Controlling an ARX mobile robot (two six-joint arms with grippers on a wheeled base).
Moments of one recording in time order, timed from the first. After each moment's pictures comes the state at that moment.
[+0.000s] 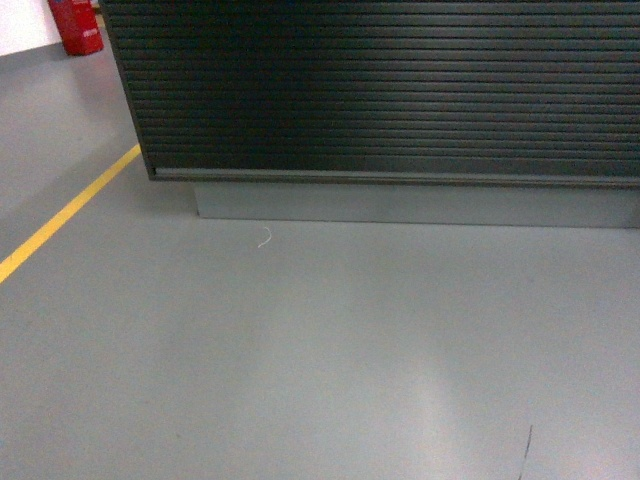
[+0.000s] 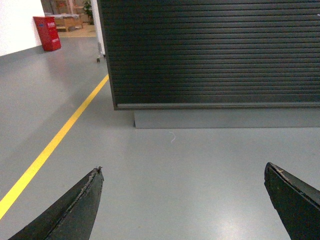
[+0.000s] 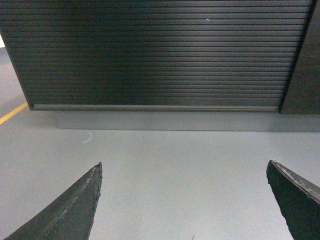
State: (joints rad) left arm 0.00 0.01 0.01 0.00 0.00 0.00; right arm 0.00 0.01 0.01 0.00 0.00 0.00
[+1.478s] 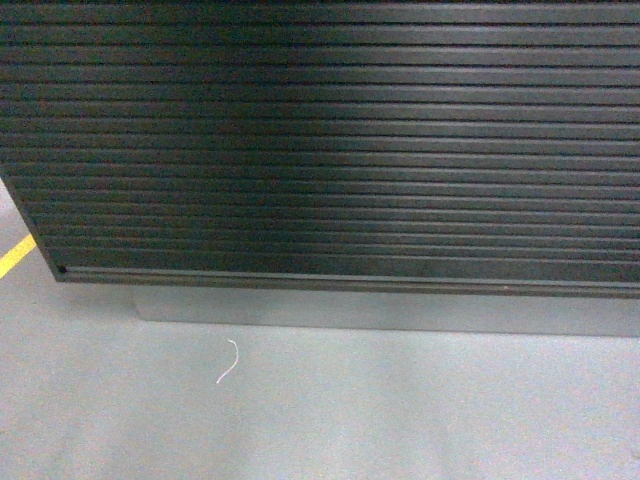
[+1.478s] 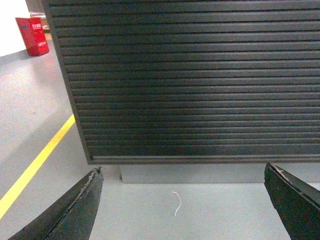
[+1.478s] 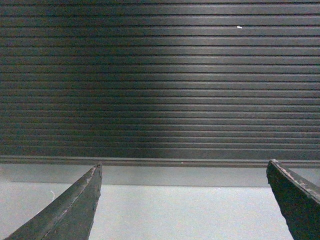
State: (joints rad) left arm 0.00 0.01 0.01 0.00 0.00 0.00; right arm 0.00 0.01 0.01 0.00 0.00 0.00
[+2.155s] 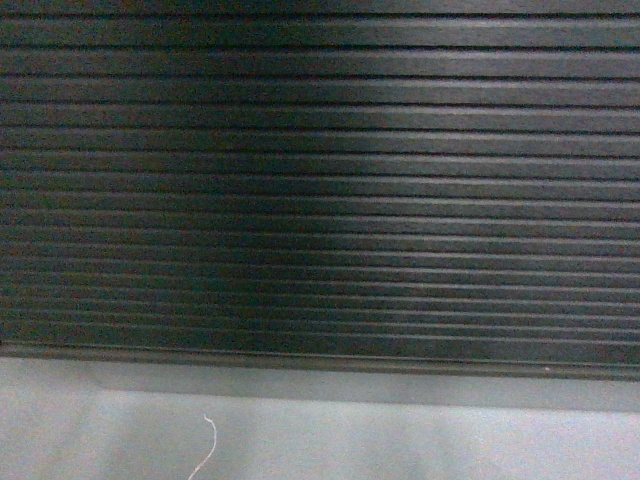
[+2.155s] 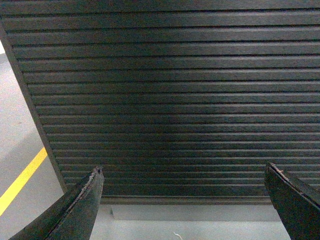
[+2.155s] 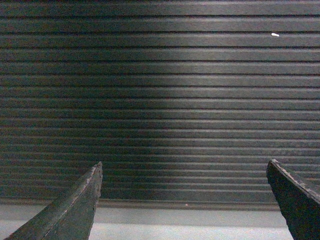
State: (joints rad) left arm 0.00 0.01 0.01 -0.01 0.00 0.00; right arm 0.00 0.01 0.01 -0.01 0.00 0.00
